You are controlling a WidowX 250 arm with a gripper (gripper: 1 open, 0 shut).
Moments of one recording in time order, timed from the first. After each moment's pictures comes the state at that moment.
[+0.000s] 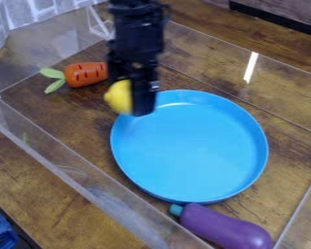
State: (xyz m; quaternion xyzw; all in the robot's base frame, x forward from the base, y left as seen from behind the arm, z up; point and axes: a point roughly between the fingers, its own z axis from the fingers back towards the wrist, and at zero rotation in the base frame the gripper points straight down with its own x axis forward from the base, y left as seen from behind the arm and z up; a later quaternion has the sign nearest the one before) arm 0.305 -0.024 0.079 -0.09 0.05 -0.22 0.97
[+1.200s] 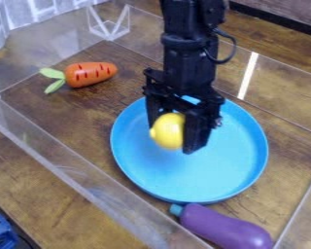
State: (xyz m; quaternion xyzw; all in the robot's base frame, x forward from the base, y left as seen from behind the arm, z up) arm 0.296 -0.049 0.071 -0.07 0.05 -0.10 0.99
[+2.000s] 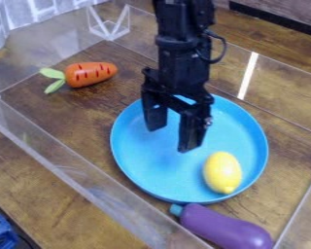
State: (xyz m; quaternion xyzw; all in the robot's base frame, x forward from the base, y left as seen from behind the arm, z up) arm 0.301 -0.060 0.060 -0.07 0.04 -0.17 0.98
